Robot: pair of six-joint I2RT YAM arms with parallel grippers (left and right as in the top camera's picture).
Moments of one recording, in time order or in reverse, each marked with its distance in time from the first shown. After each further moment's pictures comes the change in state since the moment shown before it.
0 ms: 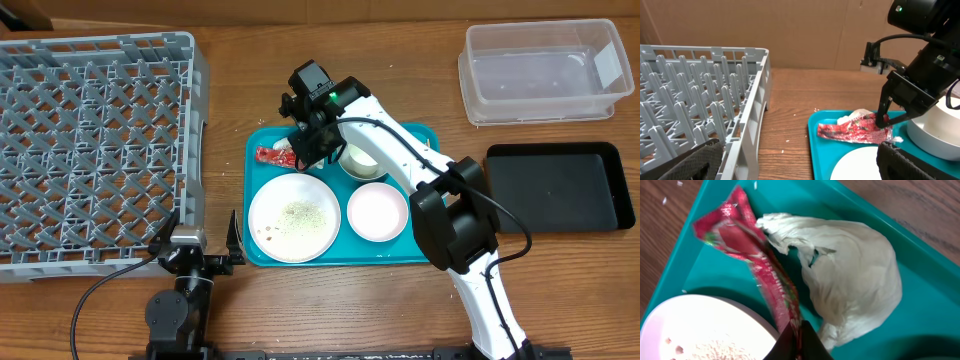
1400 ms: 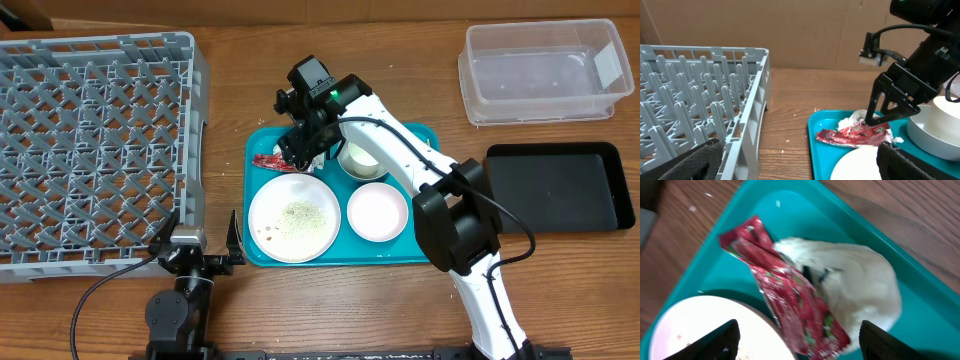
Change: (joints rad) left arm 0.000 0.000 0.000 0.000 0.000 0.000; right arm 0.000 -0.015 0.007 0.025 -0.027 -0.072
